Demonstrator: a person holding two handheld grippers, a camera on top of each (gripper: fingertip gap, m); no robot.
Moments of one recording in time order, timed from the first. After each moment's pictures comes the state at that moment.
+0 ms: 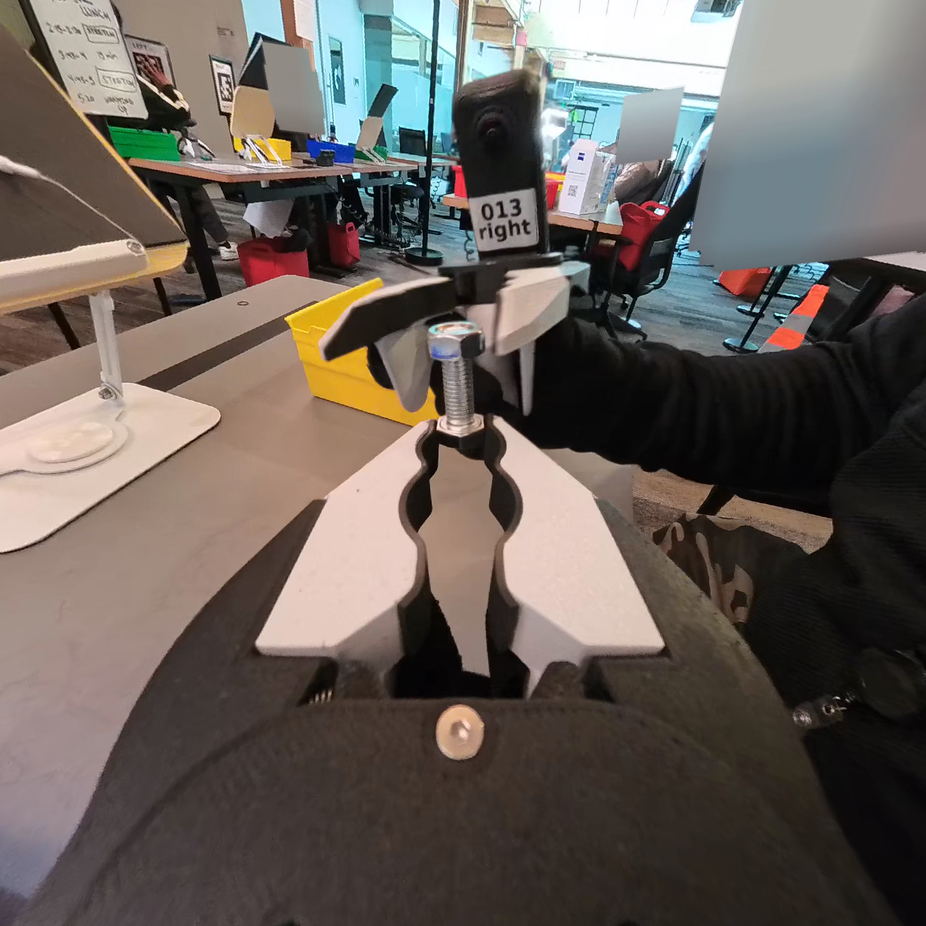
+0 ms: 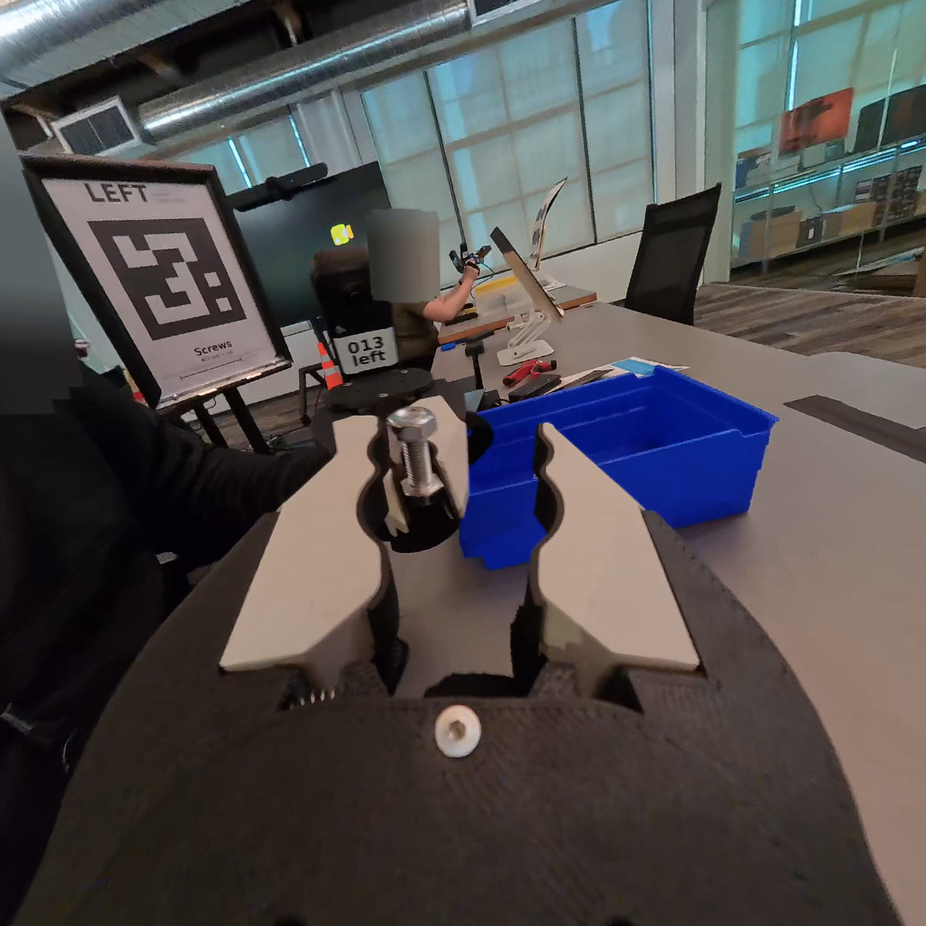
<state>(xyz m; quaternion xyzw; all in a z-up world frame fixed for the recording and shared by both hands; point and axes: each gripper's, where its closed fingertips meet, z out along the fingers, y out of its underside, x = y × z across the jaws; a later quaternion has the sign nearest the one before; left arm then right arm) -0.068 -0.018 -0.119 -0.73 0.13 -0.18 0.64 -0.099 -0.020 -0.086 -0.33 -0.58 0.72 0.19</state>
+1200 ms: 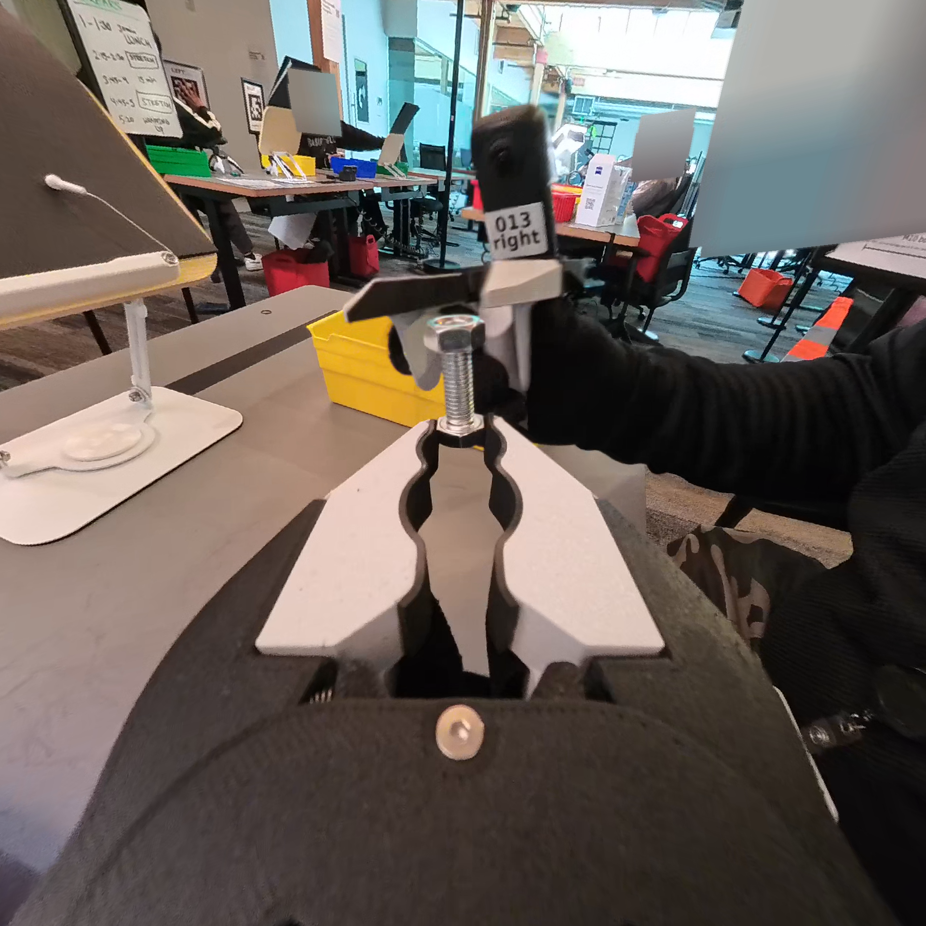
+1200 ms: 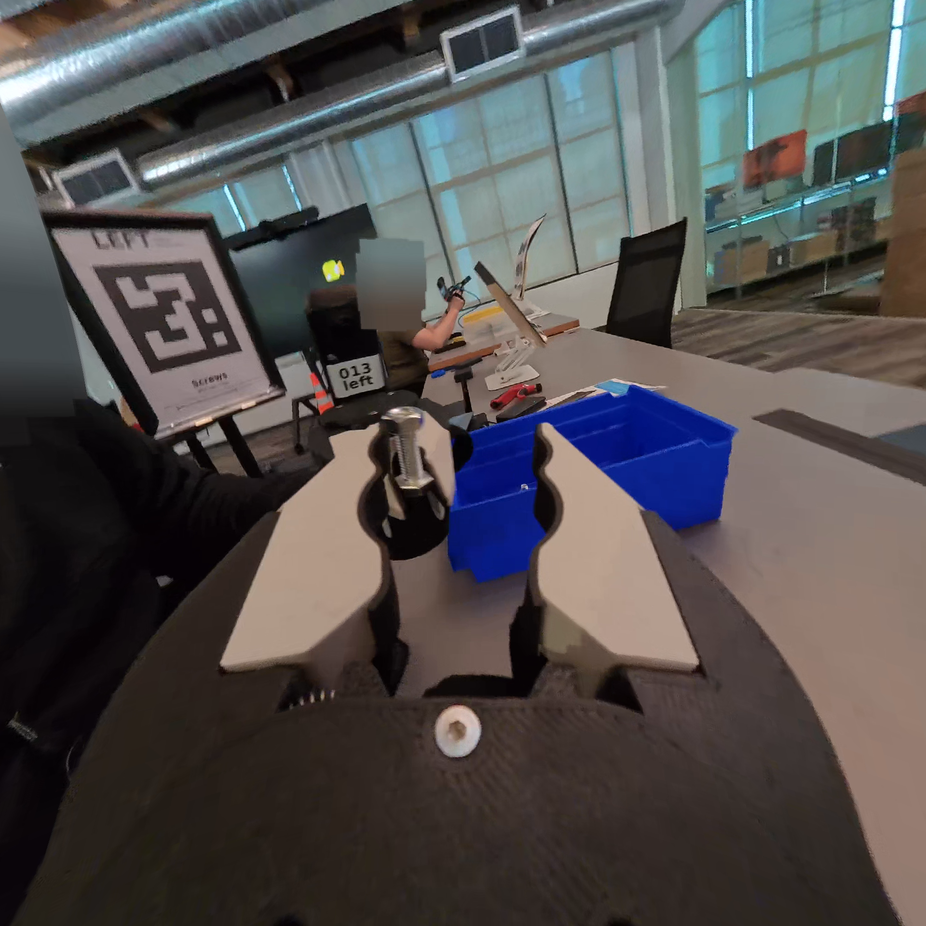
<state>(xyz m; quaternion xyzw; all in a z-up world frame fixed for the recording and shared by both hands) -0.075 -0.018 -0.116 -0.73 0.11 -0.17 0.65 -0.097 0.006 -0.079 -0.35 -0.55 0.74 0.20</state>
